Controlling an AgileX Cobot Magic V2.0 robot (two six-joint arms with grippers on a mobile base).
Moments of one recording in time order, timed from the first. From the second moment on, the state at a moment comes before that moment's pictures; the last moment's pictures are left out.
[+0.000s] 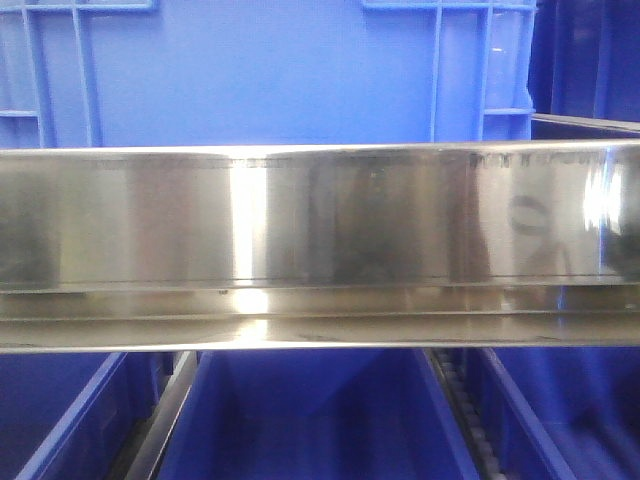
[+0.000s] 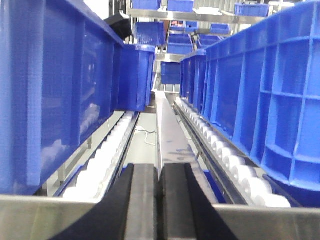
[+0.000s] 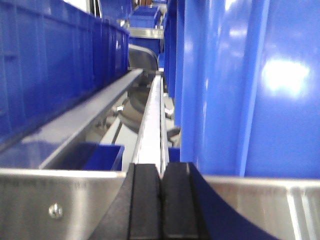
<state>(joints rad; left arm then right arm) 0.01 0.00 0.00 -0.05 -0.01 0.03 -0.08 0.00 0.00 0.04 0.07 -0.04</state>
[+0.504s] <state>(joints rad) 0.01 0.00 -0.16 -0.05 0.03 0.03 -0.08 0.00 -0.20 0.07 0.08 -0.04</state>
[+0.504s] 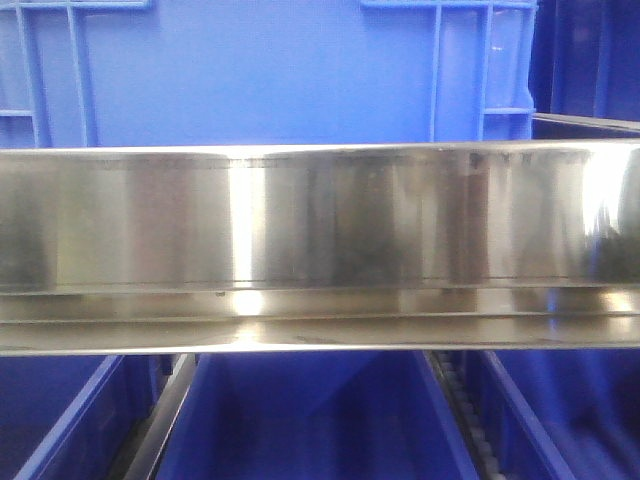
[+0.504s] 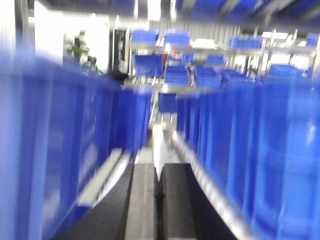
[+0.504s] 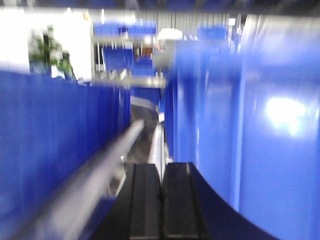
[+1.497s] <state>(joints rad) -0.17 0.68 -1.09 -0.18 0.68 0.15 0.06 0.62 -1.04 0.27 0.58 -0.18</state>
